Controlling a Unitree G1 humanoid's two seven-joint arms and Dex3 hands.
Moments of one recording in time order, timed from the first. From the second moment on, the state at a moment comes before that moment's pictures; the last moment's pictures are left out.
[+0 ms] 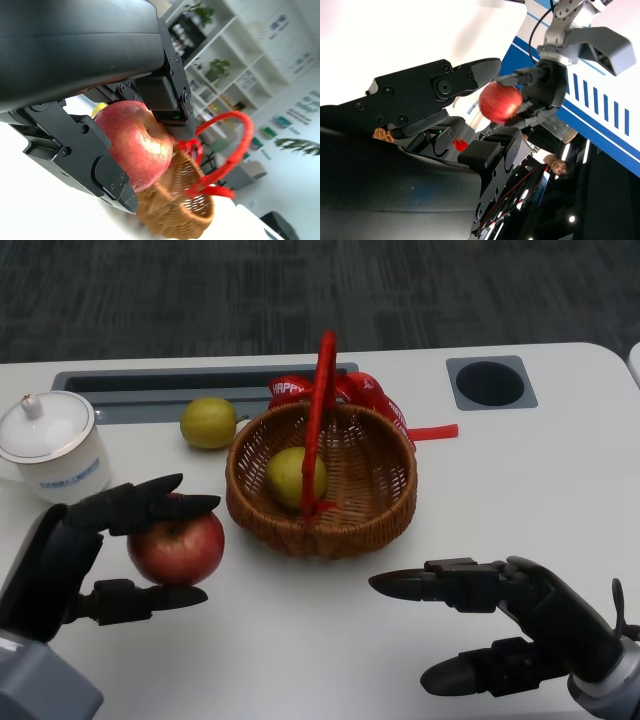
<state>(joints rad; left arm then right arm) -0.08 0.34 0.01 0.27 0.16 -0.70 -0.02 -0.22 -0.15 0.21 0.65 0.15 -1.19 0.60</state>
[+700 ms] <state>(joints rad) -0.33 0.30 0.01 0.37 0.15 -0.64 -0.08 -0.22 -0.15 0.21 0.63 0.15 -1.18 0.59</state>
